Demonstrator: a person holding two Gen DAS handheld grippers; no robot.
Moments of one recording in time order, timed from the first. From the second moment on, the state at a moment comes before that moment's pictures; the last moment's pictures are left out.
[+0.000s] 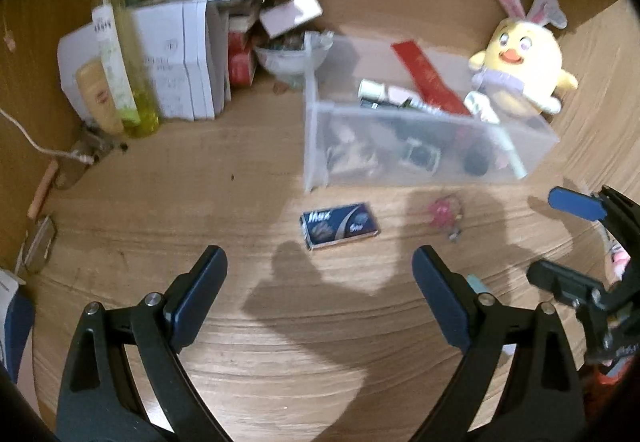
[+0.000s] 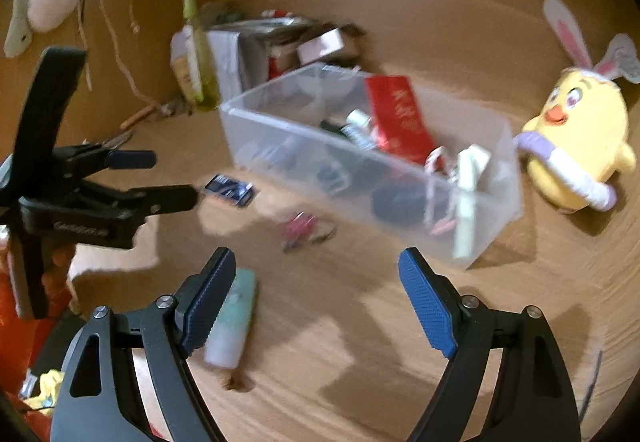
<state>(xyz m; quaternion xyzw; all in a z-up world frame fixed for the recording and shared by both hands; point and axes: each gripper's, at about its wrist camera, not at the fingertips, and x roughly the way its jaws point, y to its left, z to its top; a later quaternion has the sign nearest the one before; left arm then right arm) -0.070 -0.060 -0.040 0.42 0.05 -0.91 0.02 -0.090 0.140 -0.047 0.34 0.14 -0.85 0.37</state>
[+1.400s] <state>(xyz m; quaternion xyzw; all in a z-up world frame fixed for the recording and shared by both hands) -0.090 -0.054 -0.041 0.41 0.05 -0.91 0.01 -0.078 0.131 -0.050 0.35 0.15 -0.84 0.38</state>
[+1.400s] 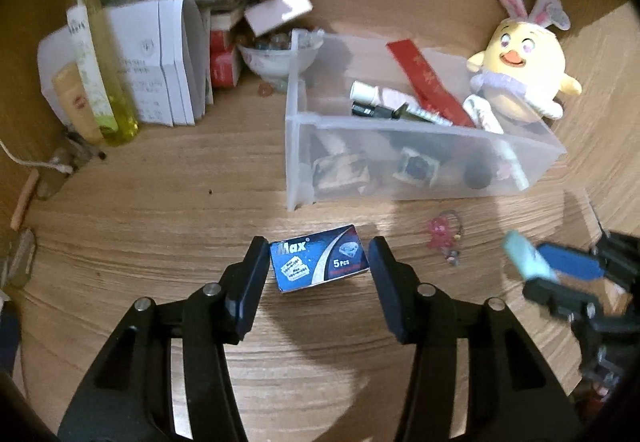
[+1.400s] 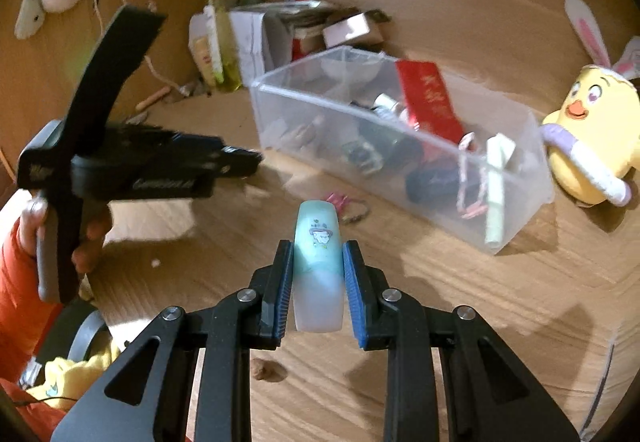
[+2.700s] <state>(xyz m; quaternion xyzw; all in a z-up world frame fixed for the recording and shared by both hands) -0.090 -0.020 0.062 0.26 0.04 -0.97 -0.02 -0.155 0.163 0.040 0.25 0.08 -0.91 0.32</state>
